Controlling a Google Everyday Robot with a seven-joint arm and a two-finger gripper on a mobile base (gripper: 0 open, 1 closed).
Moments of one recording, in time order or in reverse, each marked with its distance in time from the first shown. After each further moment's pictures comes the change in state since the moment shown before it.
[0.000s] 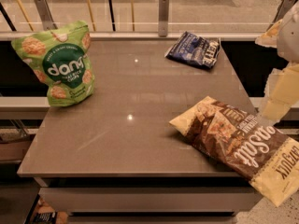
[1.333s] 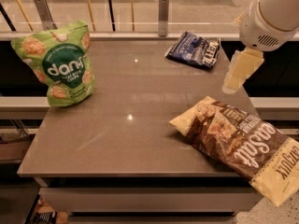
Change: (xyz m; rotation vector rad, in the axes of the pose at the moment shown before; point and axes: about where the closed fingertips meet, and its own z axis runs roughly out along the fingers) arm -0.031 -0.095 0.060 0.168 -0.045 -0.018
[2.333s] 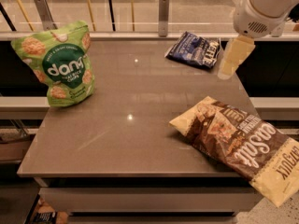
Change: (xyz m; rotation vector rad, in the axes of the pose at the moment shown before) arm 0.000 -0.041 0.020 0.007 0.029 0.029
